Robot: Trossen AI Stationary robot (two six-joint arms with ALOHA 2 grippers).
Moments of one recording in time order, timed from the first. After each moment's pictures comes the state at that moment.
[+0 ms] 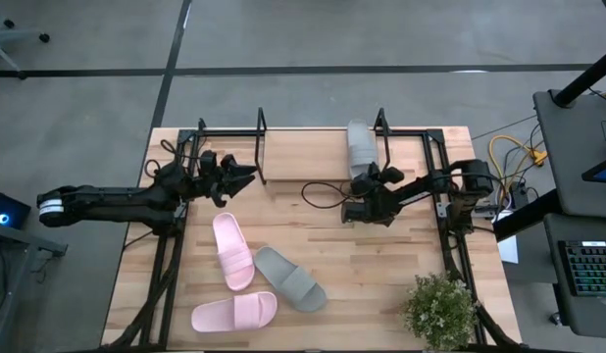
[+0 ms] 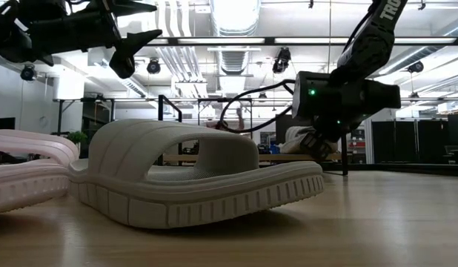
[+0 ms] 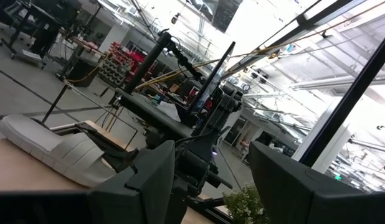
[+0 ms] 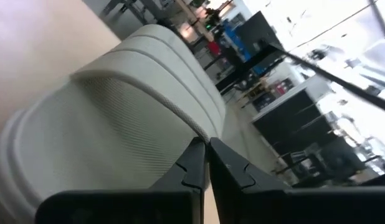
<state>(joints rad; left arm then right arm) 0.27 0.77 0.26 0.82 0.12 -0.64 -0.04 1.82 0.77 -0.41 1.41 0.64</state>
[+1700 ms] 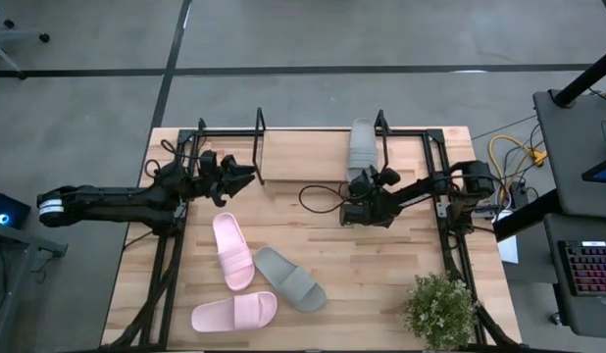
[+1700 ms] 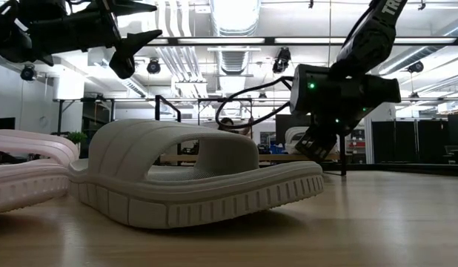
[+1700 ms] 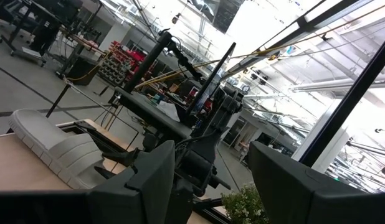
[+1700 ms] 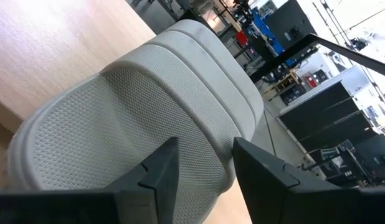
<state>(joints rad) 0.27 0.77 0.26 0.82 0.12 -0.65 0.00 1.82 0.79 -0.41 1.30 0.63</state>
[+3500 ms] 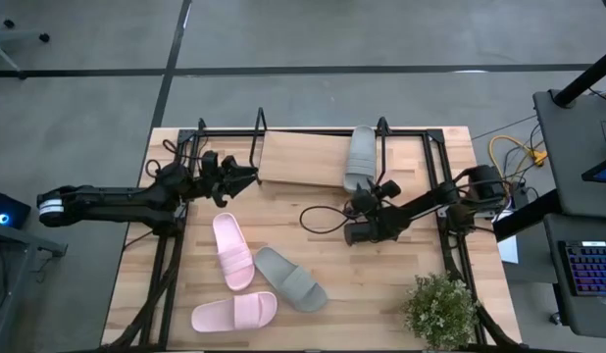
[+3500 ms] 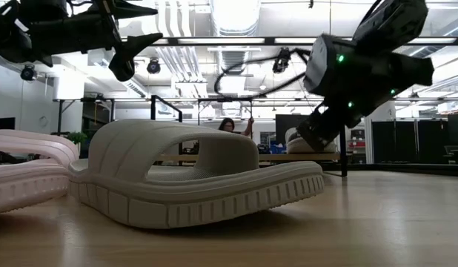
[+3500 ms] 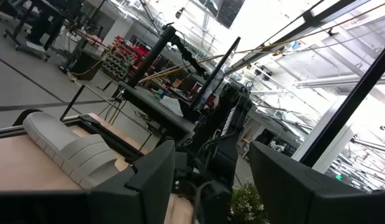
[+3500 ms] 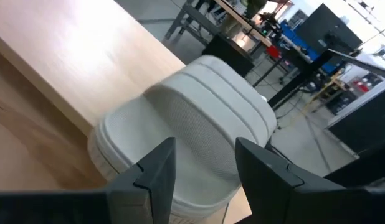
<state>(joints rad) 0.27 0.77 0.26 0.79 0.12 -0.65 0.18 1.74 0.78 -0.44 1.30 0.82</state>
